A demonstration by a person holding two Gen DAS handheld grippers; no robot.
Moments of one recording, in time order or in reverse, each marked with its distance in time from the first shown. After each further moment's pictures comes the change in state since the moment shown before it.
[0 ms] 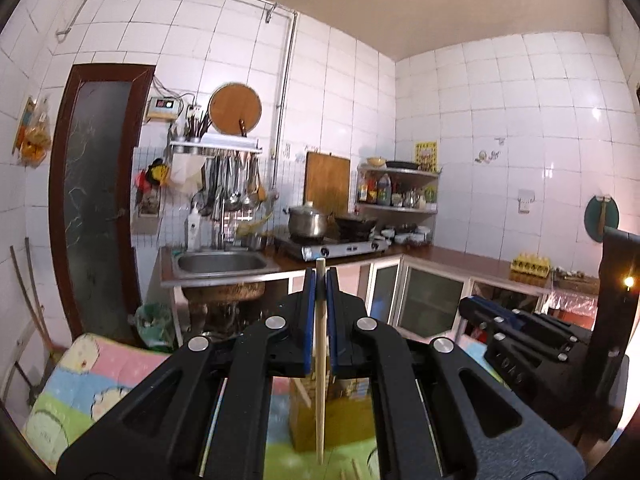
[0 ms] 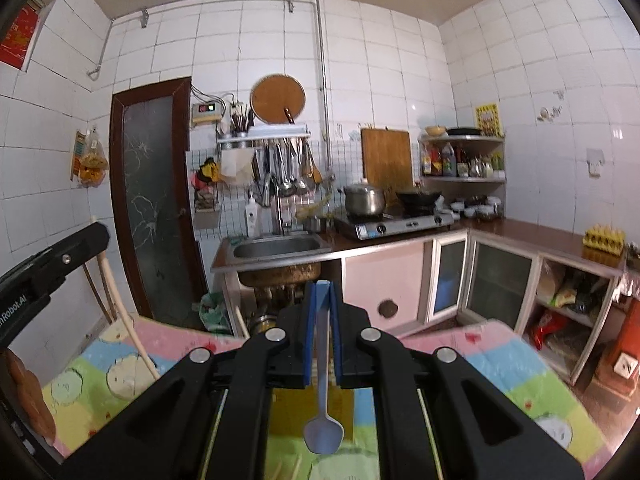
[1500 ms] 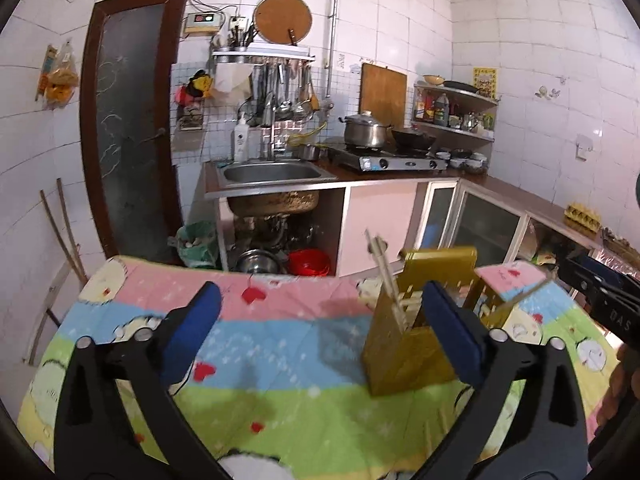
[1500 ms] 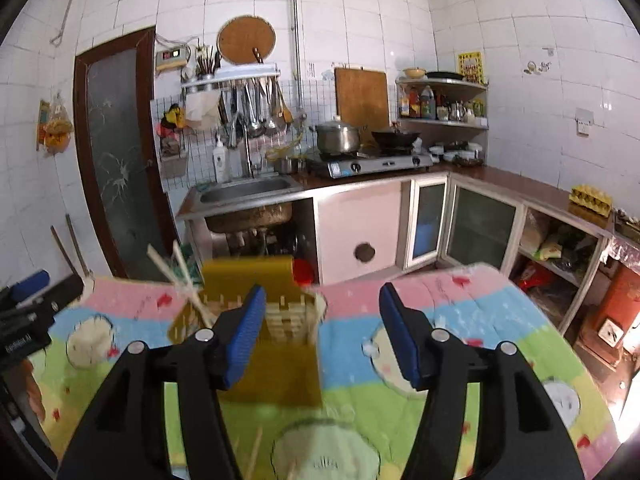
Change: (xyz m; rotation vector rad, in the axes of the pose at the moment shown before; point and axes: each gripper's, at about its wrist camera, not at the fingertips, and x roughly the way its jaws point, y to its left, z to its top) left arm 0.061 0.080 -0.096 -0.032 0.319 0.186; right arm 0.056 -0.028 -0.069 0.028 0.236 -0.096
